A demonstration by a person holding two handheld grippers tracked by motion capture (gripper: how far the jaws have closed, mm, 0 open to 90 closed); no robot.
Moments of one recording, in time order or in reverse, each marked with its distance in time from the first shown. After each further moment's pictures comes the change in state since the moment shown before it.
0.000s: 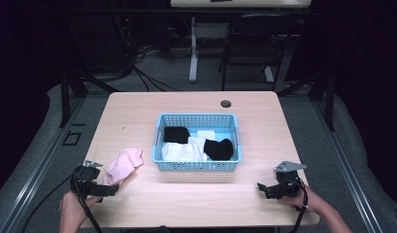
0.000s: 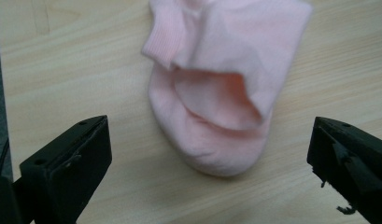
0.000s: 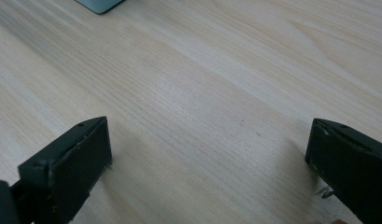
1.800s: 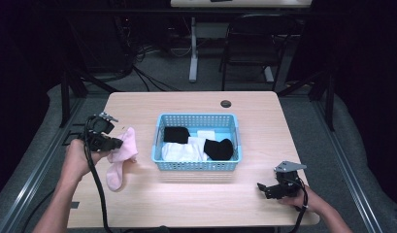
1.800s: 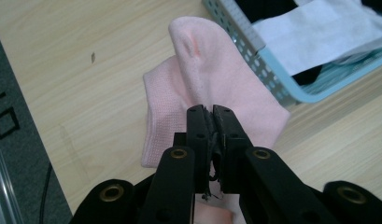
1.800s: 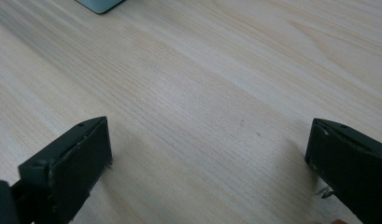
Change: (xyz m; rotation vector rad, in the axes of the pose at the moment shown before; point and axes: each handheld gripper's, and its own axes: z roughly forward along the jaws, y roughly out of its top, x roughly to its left) left arm -0.026 0.135 -0.072 -0.008 -0.076 0.248; right arm 0.000 0.000 0.000 0.000 0.000 0.000
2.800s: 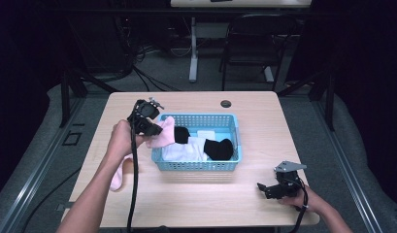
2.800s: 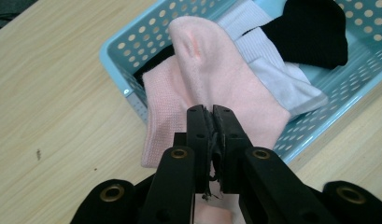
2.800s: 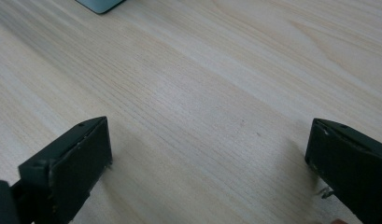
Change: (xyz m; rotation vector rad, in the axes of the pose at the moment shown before) left arm -0.077 0.095 0.024 -0.021 -0.062 0.180; right arm 0.000 0.000 0.000 0.002 0.001 -0.005
